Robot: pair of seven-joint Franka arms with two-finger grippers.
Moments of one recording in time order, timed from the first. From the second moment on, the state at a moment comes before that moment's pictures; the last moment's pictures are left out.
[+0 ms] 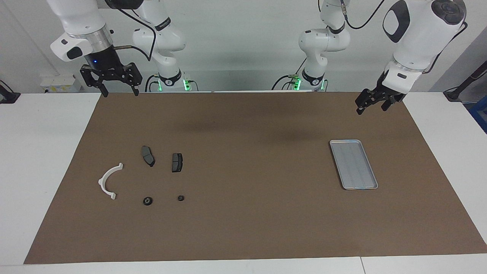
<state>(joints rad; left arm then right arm) -0.04 -0.02 -0.03 -1.67 -0.01 1.63 -0.16 -0.04 -0.13 0.05 -1.68 0.01 1.60 -0.02</state>
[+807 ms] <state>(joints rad) -0.04 -0.02 -0.03 -1.67 -0.01 1.63 -0.16 -0.03 -0.06 0.07 -1.74 0.01 1.75 -0.02</state>
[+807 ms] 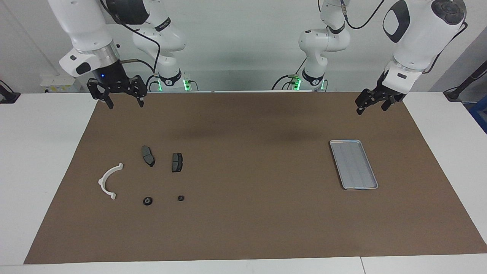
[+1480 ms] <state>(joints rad) -0.04 -0.02 -0.03 -1.67 -0.01 1.63 -0.16 0.10 0.30 0.07 -1.75 -0.03 2.10 0.31</state>
